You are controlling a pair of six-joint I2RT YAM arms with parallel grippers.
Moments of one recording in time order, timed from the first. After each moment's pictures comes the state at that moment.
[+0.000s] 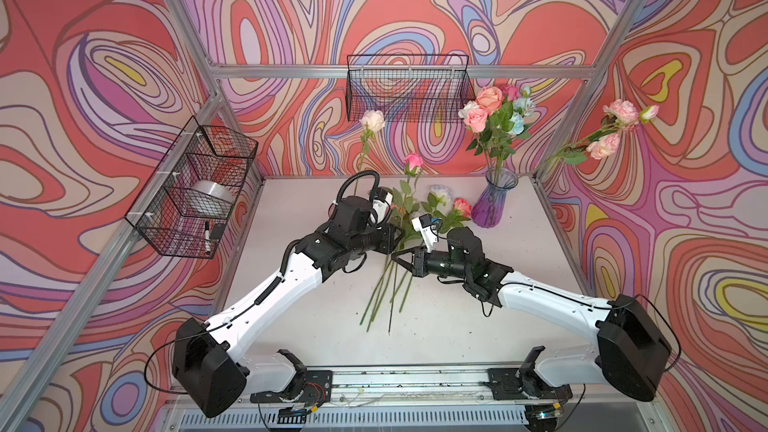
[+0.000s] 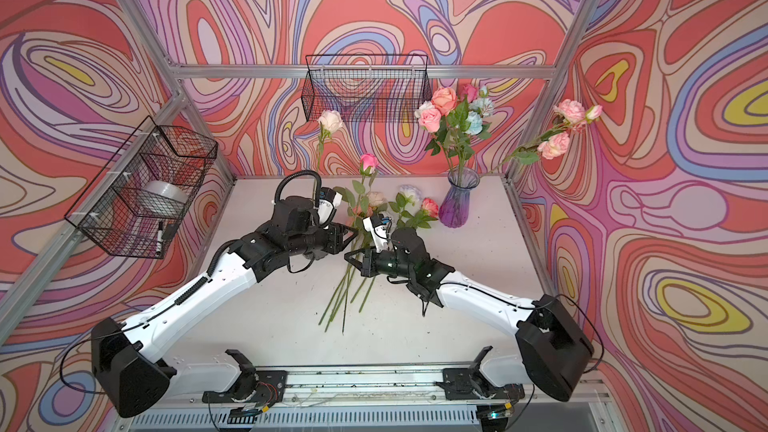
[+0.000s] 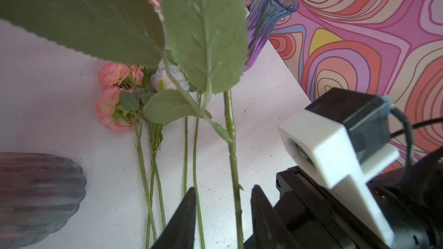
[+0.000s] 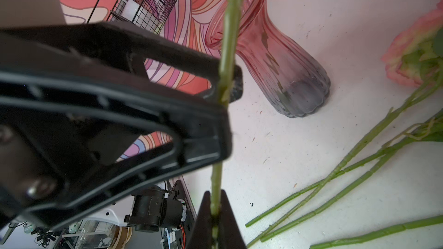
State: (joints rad) left arm -0.63 1.31 1.16 -0.42 0.21 -0.39; right arm 0.74 1.36 0.80 0.27 -0.46 0.72
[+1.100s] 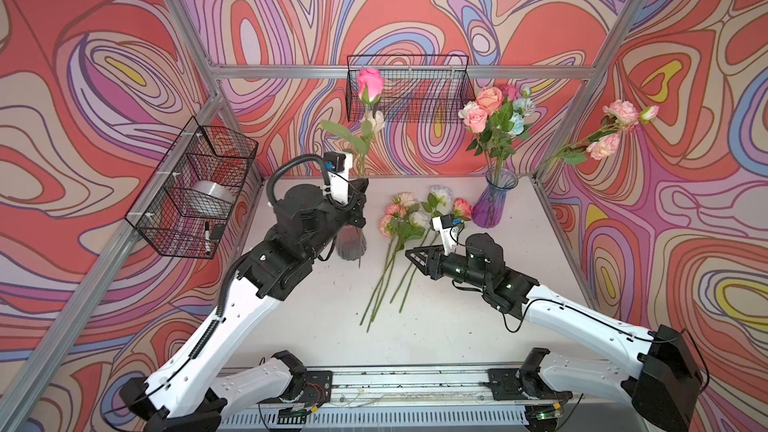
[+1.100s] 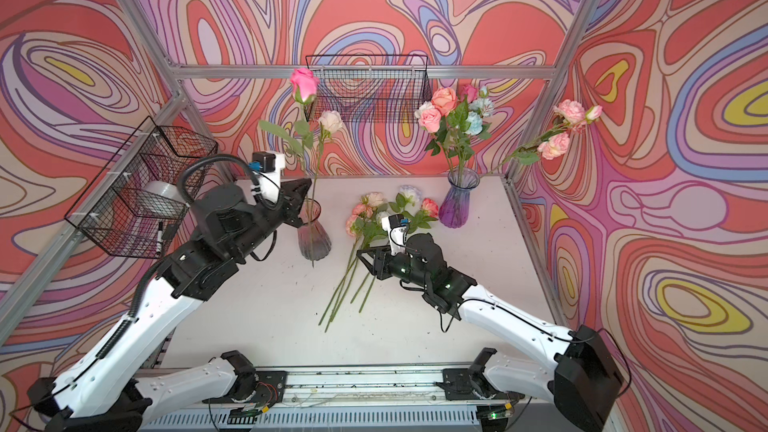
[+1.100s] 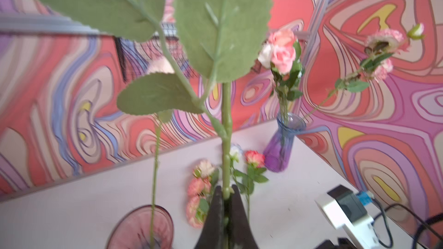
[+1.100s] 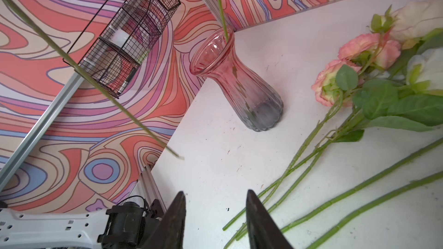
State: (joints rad) left arm -0.63 1.05 1.35 -0.29 -0.21 -0.10; right arm 0.75 1.15 0.75 0.11 -0.24 0.65
